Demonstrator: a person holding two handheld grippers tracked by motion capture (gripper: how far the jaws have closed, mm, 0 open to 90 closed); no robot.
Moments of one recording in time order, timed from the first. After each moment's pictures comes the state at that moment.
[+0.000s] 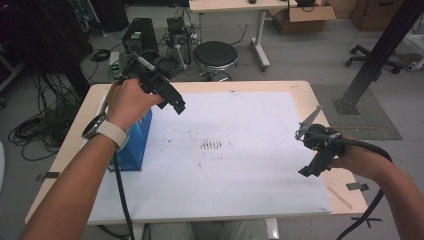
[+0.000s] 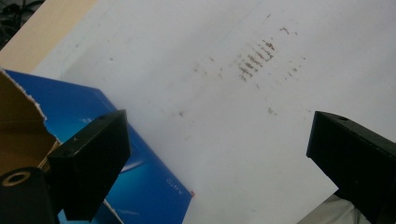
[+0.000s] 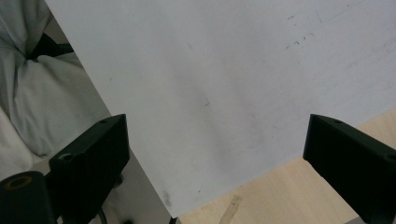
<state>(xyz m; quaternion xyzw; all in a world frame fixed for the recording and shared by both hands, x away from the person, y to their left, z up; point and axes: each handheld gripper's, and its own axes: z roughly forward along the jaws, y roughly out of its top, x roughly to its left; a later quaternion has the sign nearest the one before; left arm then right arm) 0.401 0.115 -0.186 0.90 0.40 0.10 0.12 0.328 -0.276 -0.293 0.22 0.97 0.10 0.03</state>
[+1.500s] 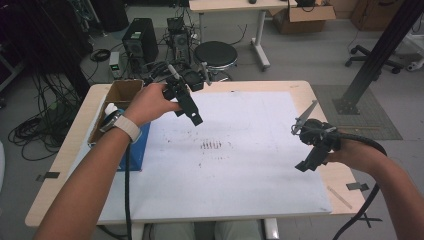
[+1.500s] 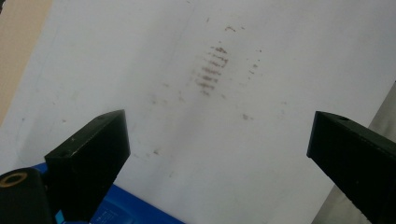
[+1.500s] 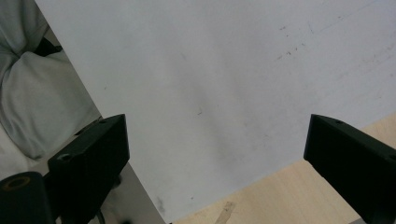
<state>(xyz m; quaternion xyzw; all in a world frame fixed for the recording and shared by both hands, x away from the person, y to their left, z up) 0.414 0.074 -0.215 0.96 0.24 0.06 0.11 0.340 -0.269 -0.290 0.22 0.97 0.10 0.03</state>
